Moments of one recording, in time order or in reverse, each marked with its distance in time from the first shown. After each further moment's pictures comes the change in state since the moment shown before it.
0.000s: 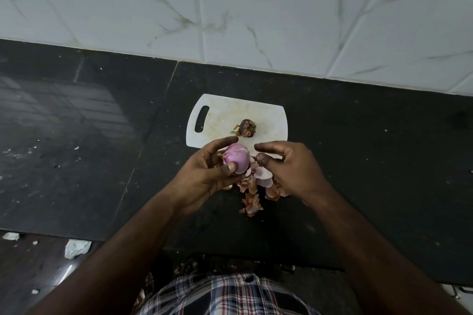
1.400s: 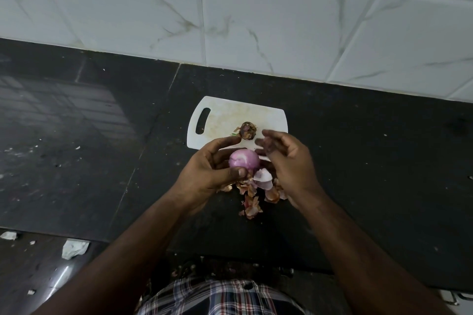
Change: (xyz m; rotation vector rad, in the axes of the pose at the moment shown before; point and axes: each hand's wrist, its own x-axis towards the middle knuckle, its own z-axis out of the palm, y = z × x) left_hand -0.004 0.002 0.013 0.204 0.068 0.117; right_hand 0.007 -0.001 0.017 0.379 0.155 0.029
